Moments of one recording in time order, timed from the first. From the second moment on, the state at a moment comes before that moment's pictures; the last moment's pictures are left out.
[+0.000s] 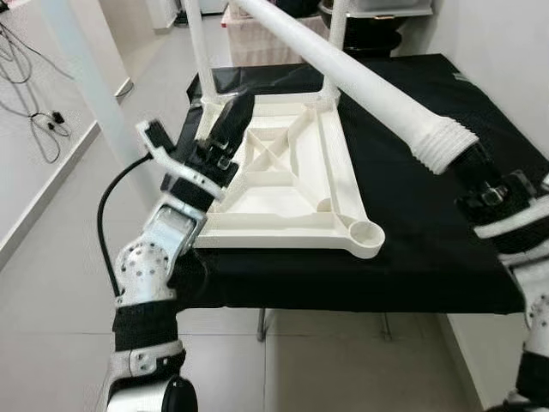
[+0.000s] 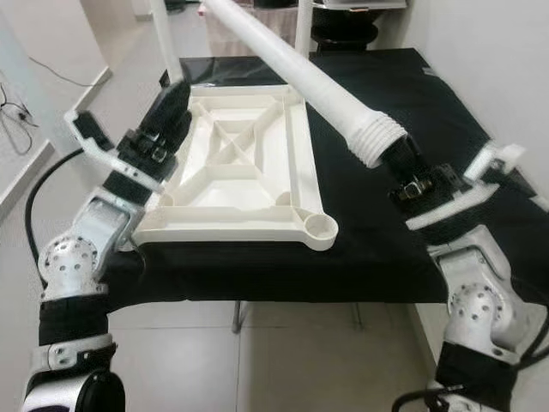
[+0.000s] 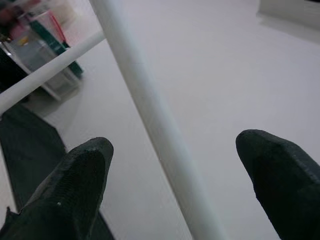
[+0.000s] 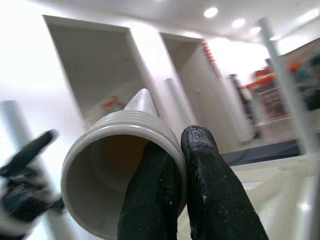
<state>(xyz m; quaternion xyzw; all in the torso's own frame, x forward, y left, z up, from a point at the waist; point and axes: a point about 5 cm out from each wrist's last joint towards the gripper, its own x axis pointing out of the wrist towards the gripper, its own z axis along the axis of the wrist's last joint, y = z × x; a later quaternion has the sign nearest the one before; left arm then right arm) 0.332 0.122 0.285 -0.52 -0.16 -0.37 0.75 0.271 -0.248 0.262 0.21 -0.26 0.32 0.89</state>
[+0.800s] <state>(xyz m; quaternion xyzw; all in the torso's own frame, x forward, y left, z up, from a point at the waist) 0.344 0.134 0.296 -0.55 -0.14 -0.39 0.72 0.242 -0.212 0.238 0.20 -0.18 0.47 0.84</state>
